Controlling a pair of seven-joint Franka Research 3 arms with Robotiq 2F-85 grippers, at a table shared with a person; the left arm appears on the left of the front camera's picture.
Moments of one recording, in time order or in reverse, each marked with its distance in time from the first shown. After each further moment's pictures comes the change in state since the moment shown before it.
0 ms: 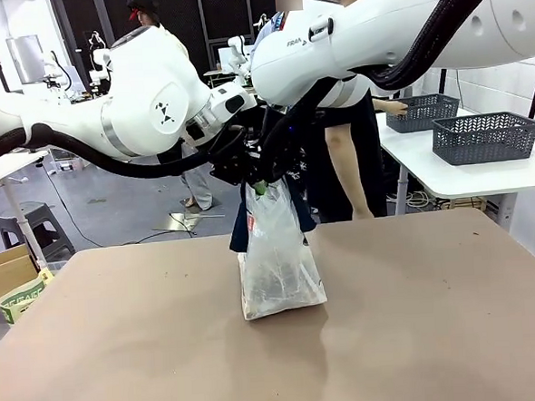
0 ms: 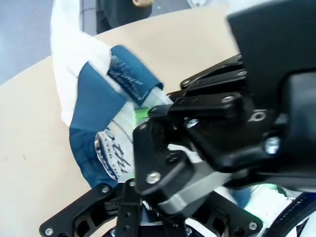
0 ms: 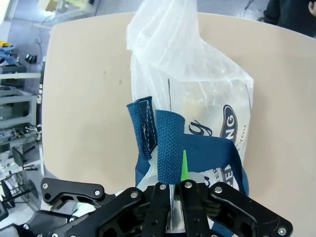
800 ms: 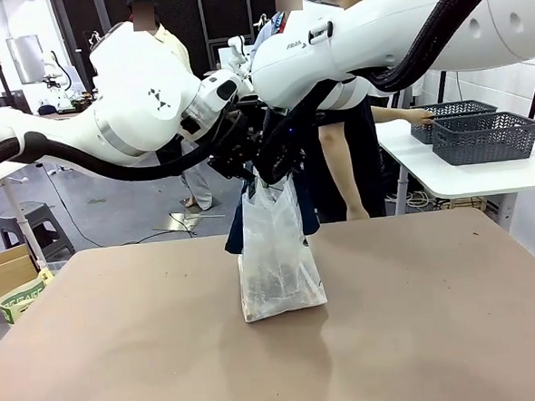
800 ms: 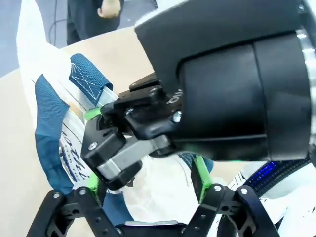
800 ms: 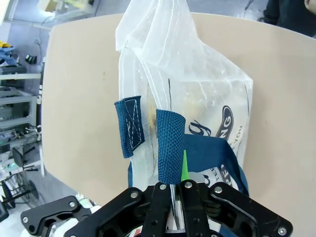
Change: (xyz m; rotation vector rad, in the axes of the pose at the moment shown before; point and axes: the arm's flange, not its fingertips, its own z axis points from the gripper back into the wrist) left arm -0.006 -0.012 0.020 -0.153 -0.066 0.045; right arm 0.001 -0.002 -0.002 0.000 -0.001 -0.003
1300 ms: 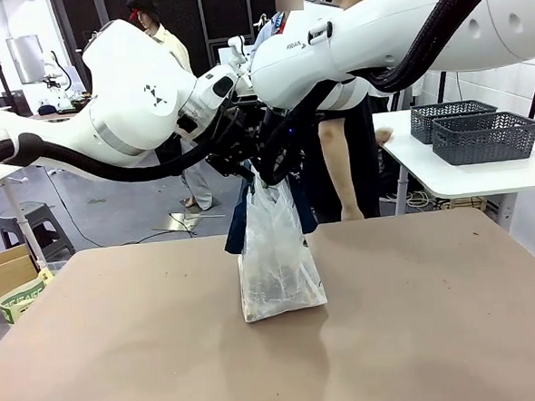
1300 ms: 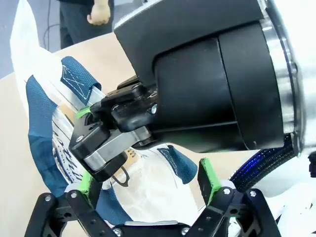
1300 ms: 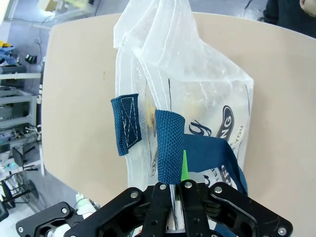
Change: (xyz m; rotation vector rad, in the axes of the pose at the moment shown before) left arm -0.003 -0.004 0.004 -0.023 -0.013 -0.012; right arm 0.000 0.001 -0.001 0.001 0.002 0.002
